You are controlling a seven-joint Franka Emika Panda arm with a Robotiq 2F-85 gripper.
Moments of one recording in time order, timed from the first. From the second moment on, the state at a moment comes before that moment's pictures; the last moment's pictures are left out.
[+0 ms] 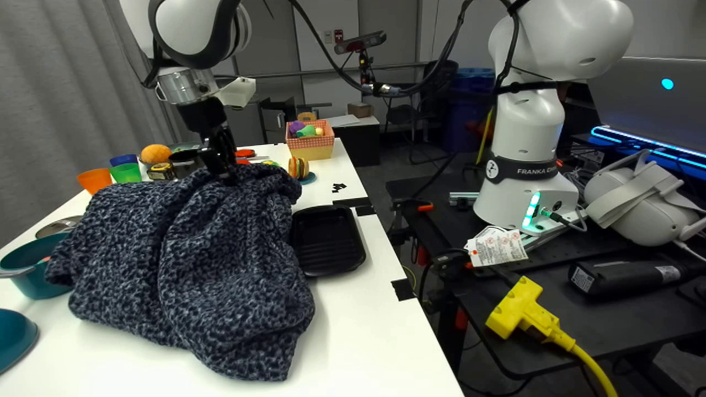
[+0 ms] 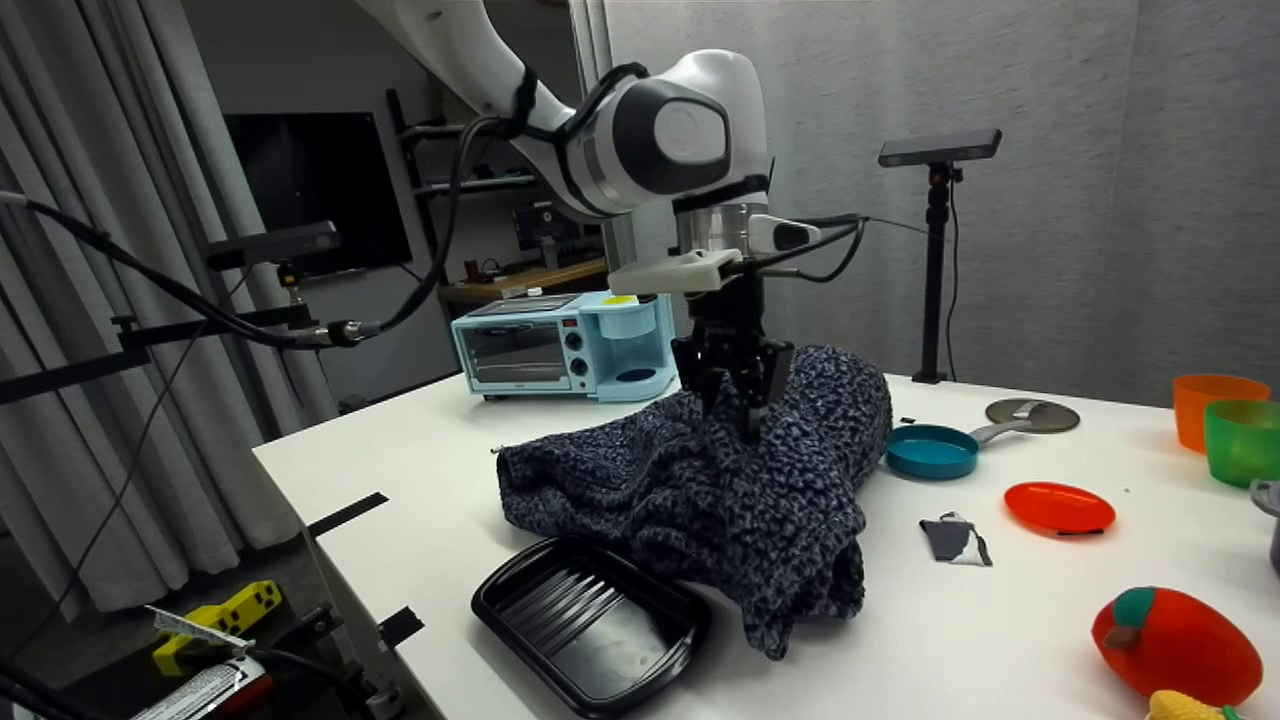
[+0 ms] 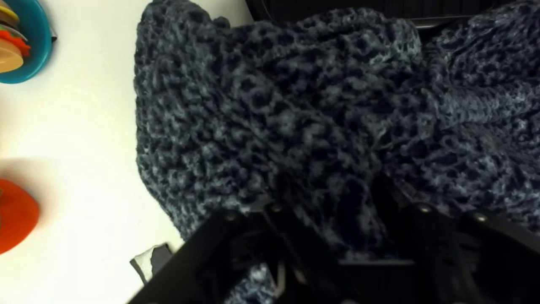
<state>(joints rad) -0.12 0.42 -0.09 -1.90 -0.07 2.20 -0.11</state>
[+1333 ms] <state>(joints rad) 0.13 0.23 0.14 -1.86 -0.06 2.15 -0.04</state>
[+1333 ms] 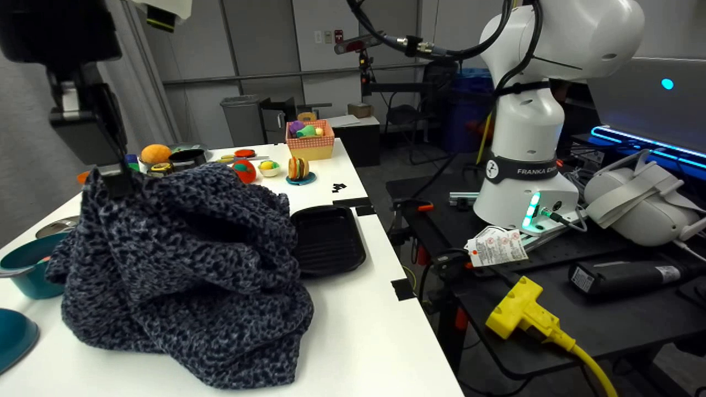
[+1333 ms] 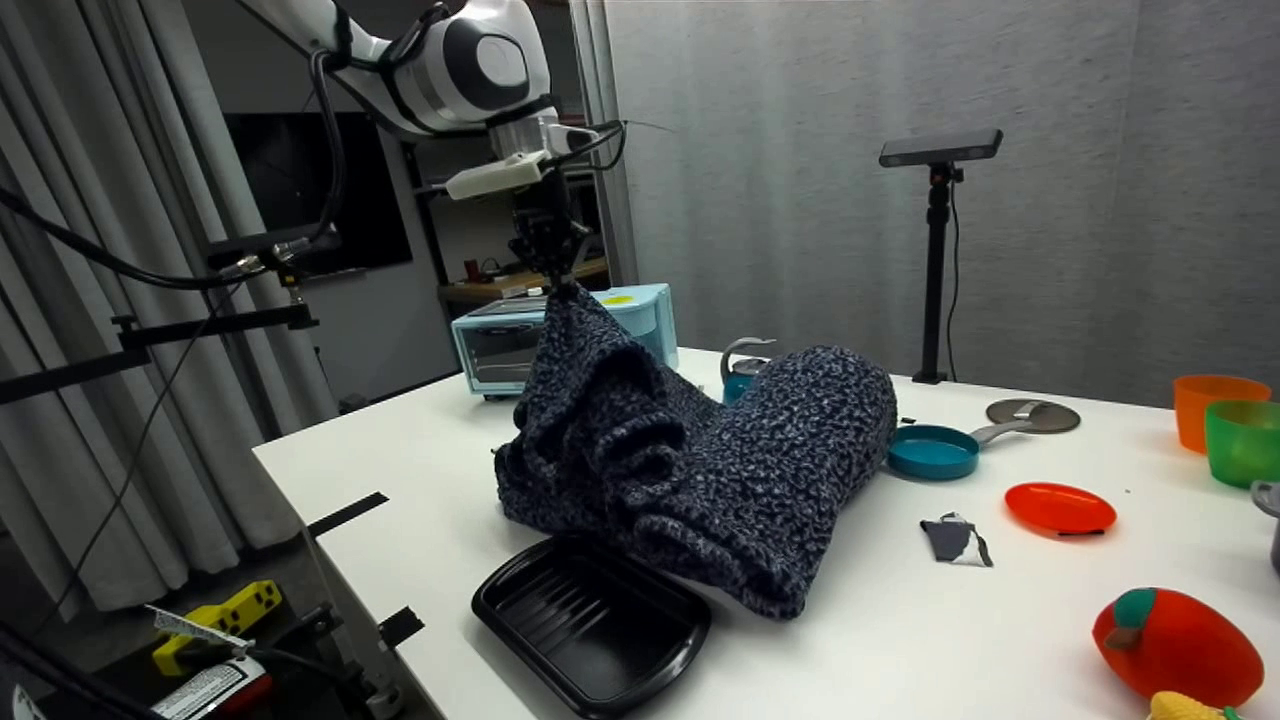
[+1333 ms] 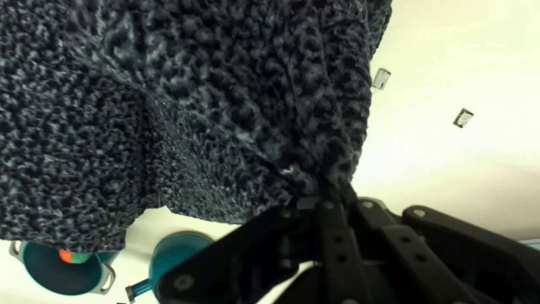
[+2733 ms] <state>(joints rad) 0.06 0.21 0.09 -1.87 0.12 2.15 -0.22</state>
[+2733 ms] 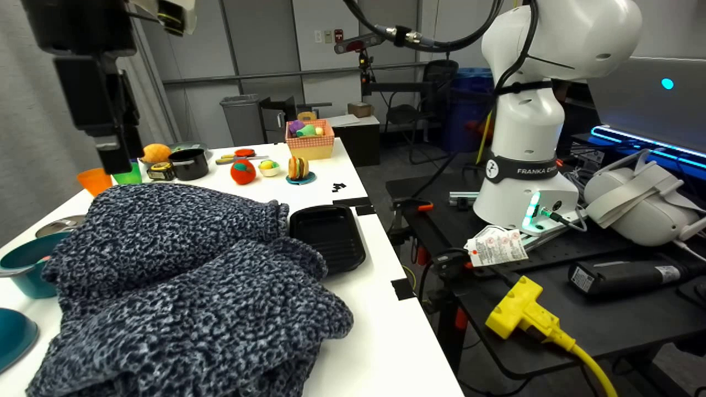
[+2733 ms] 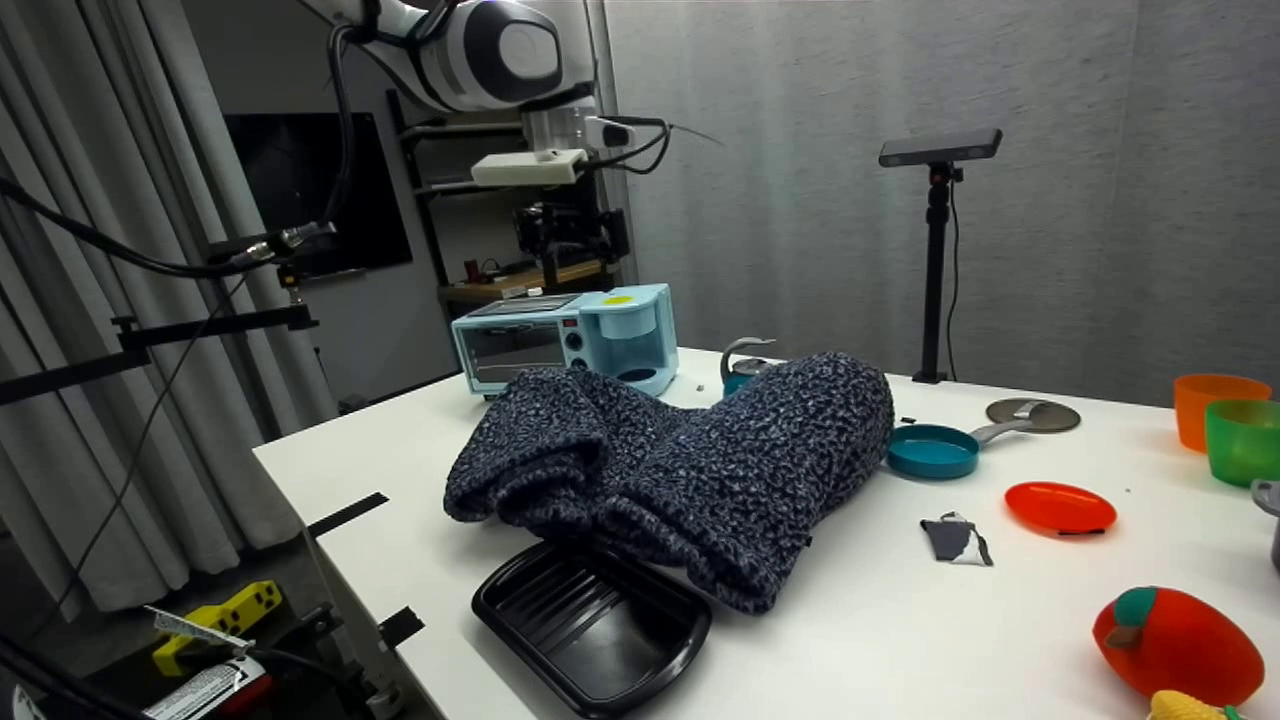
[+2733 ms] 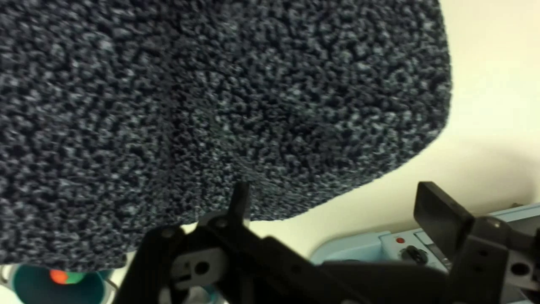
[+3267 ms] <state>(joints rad) -0.08 0.31 0.00 -1.90 0.12 2.15 -0.32</state>
